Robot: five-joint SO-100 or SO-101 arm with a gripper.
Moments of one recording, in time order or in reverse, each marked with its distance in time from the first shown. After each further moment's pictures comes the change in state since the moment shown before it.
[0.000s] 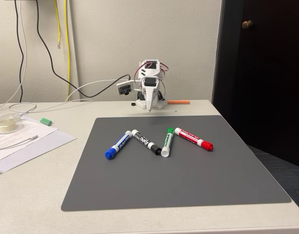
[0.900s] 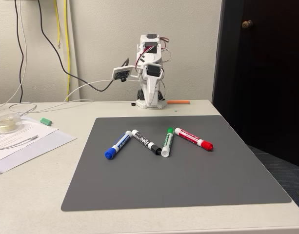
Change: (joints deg) arm -0.4 -75.8 -61.9 -5.2 -17.8
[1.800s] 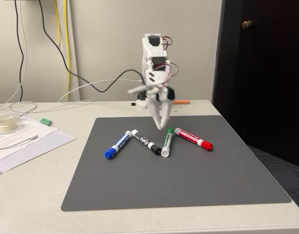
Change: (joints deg) arm -8.4 -24.8 -10.7 -5.5 -34.0
